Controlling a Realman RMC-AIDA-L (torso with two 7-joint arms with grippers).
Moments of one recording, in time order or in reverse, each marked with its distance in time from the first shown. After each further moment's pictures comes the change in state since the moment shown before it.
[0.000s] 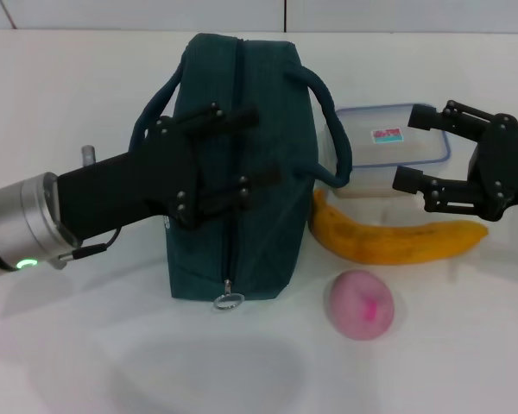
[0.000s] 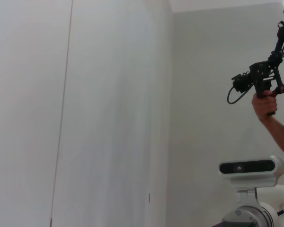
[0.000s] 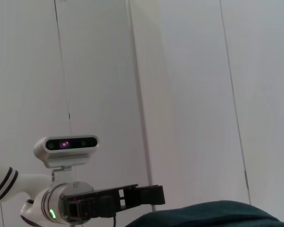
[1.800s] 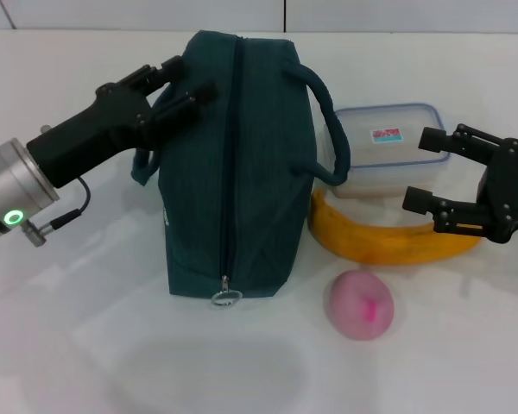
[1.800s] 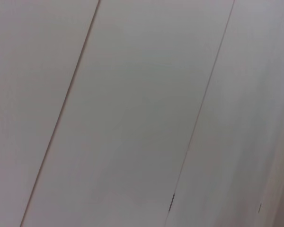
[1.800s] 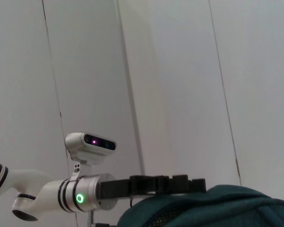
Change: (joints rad) left arm 0.040 -0.039 -0.187 0.053 0.021 -0.272 -0.257; right arm -0.044 0.003 0.001 0.021 -0.007 -0.002 -0.021
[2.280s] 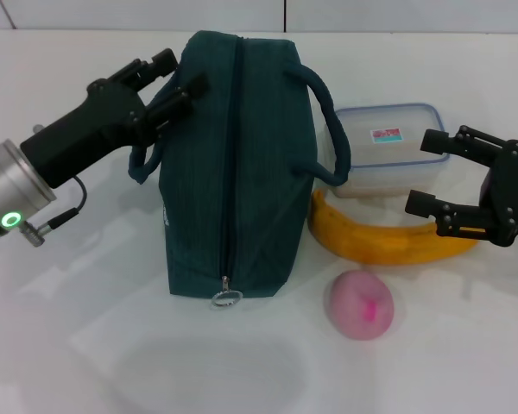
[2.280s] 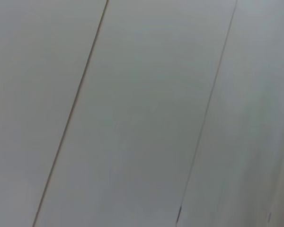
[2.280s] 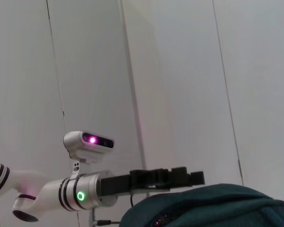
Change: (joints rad) left arm 0.009 -0.015 -0.046 0.000 0.011 0.015 0.033; right arm -0.002 -0.004 0.000 0.003 0.001 -0.012 -0.013
